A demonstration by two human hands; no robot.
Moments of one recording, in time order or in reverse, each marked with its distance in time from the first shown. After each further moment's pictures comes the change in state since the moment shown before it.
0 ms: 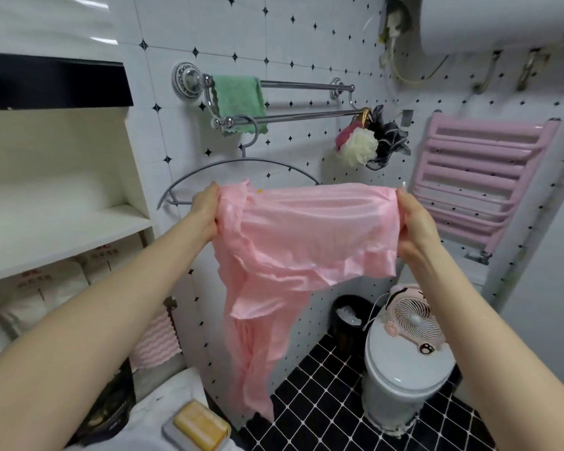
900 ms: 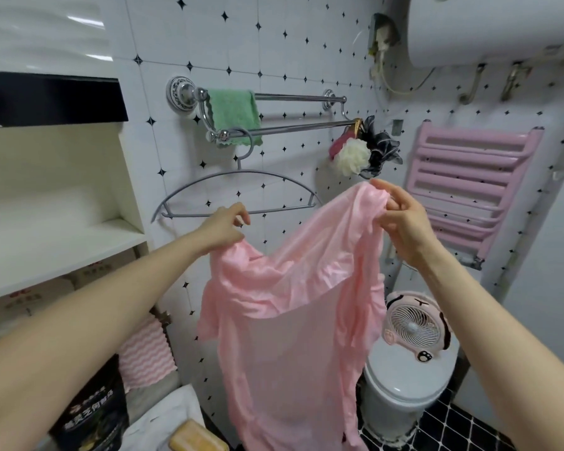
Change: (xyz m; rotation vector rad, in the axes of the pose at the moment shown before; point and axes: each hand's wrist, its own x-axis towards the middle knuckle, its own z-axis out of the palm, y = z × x) left_hand 0.001 -0.006 0.003 1.088 -0.324 0.480; right_hand 0.002 -0.014 0.000 -0.413 -0.211 -0.268
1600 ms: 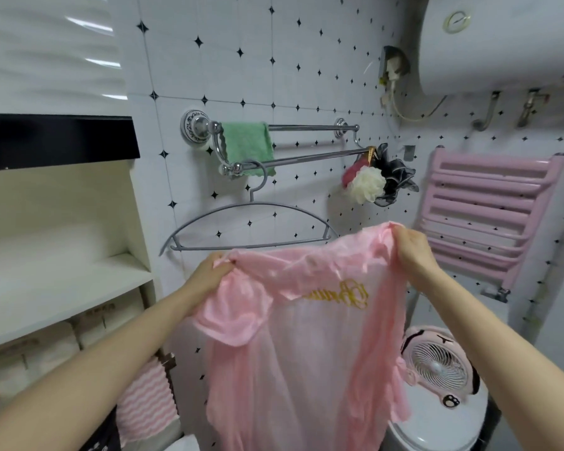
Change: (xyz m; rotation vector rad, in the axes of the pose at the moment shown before) left_hand 0.007 -0.061 0.017 -0.623 0.120 -0.154; right_hand 0.052 0.018 0.023 -0.400 0.267 0.087
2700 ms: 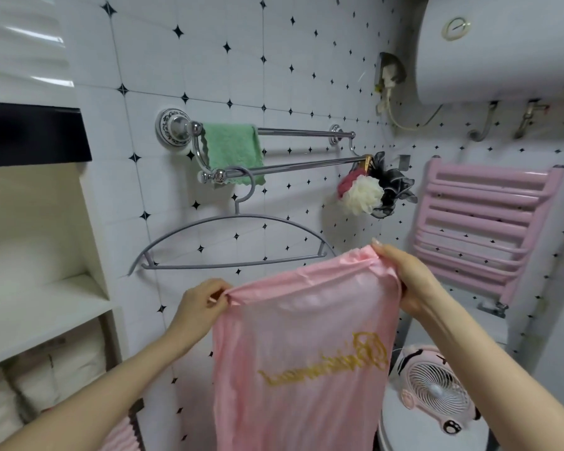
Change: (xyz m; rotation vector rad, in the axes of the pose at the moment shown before) left_hand 0.021 -0.034 0.025 0.265 0.122 0.444; right_hand 0.017 0.011 0.010 0.527 -0.336 0.274
